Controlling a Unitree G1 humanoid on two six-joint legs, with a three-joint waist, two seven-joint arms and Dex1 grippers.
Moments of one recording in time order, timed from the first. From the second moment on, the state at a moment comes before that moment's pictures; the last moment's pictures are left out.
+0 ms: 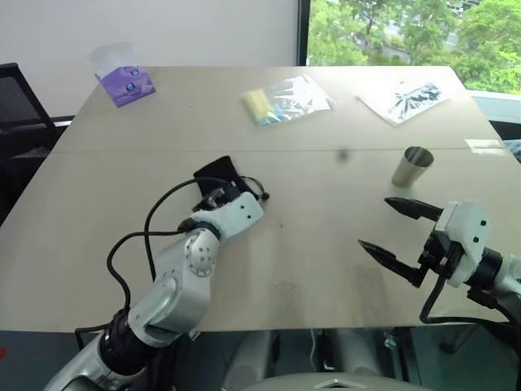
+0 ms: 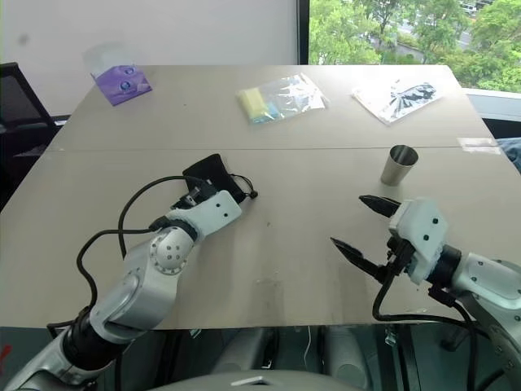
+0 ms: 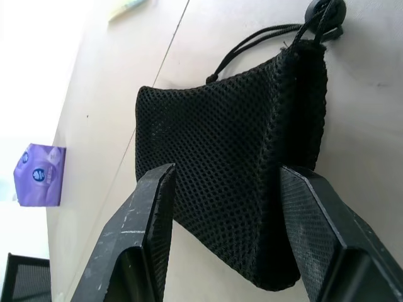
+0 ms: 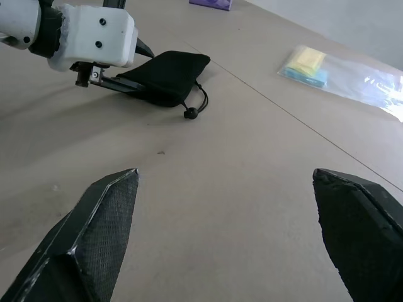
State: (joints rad) left arm -0.27 0.69 -0.52 -0.62 0.53 1.06 -0.33; right arm 0.19 -0.77 -0.28 -0.87 0.64 0.54 0.63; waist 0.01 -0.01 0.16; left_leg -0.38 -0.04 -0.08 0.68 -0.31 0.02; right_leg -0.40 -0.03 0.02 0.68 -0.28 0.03
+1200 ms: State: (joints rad) left arm -0.70 0.26 0.06 -0.27 0.11 1.58 -0.51; right arm -0.23 -1.01 -0.16 -0.57 0.45 0.64 0.67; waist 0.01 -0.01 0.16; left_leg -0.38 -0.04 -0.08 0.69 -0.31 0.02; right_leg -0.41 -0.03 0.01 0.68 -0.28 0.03
